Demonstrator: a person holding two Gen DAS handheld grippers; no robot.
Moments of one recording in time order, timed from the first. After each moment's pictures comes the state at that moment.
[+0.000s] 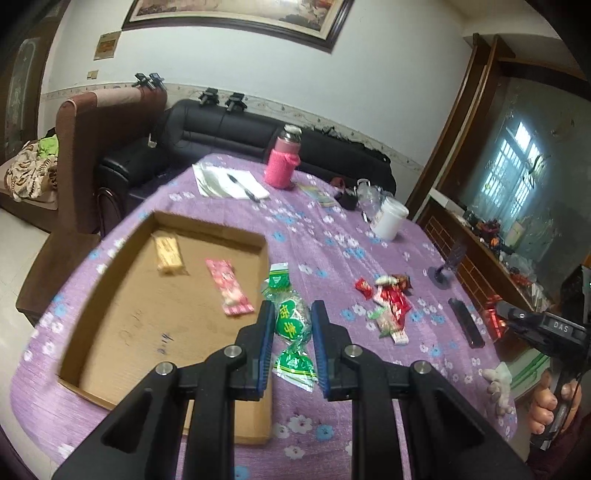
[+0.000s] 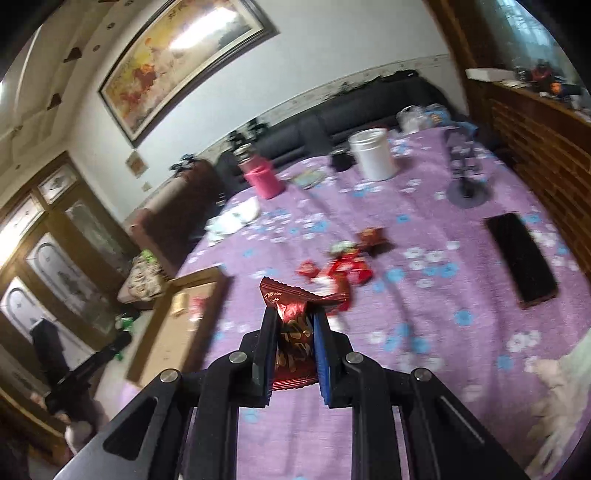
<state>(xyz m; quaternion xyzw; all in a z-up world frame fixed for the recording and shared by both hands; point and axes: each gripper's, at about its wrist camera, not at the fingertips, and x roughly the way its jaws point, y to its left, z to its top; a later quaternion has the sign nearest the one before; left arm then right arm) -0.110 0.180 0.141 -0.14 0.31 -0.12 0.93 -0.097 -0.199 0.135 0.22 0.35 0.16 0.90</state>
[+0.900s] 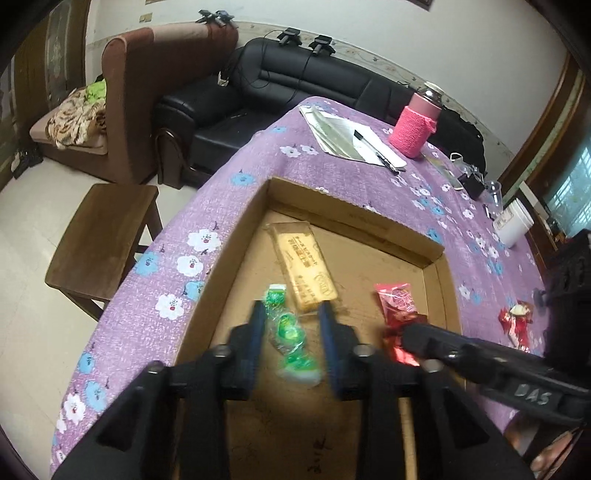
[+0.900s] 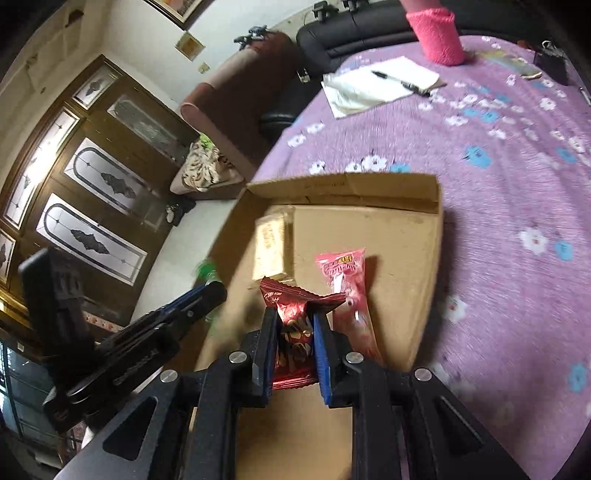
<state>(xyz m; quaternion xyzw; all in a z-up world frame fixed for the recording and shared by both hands) 0.048 0.292 0.048 -0.15 0.44 0.00 0.89 0.112 0.107 0.017 0.15 0.51 0.31 0.79</state>
